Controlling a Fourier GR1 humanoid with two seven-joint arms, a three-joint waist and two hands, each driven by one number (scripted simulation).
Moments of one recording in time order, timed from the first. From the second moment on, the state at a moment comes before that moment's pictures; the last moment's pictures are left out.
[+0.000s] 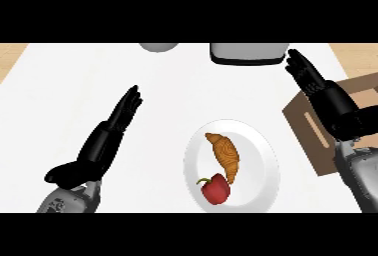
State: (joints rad) left arm -0.17 0.24 -0.31 -1.62 0.14 0.07 -0.10; right arm -0.37 -0.45 0.16 -1.53 -0.19 0.04 0.04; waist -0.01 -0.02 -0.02
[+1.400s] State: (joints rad) left arm -0.22 0.42 -0.17 -1.53 0.04 -0.04 -0.08; right arm -0.58 -0.74 0.49 -1.81 0.44 0.42 -0.01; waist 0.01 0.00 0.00
